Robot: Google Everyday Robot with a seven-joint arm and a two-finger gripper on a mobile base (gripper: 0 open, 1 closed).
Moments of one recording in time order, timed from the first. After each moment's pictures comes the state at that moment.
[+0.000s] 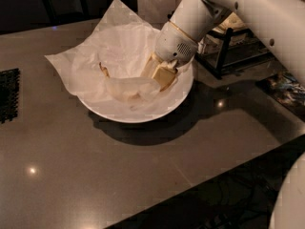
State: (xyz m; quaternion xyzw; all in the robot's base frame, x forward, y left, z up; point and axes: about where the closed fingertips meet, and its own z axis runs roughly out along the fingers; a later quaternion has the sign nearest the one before) arm 0.525 0.015 0.889 -0.73 0.61 0.28 0.14
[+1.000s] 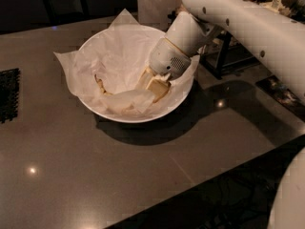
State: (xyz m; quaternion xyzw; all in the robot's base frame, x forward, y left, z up) arm 0.510 0.030 0.861 -0.71 0.61 0.33 0.12
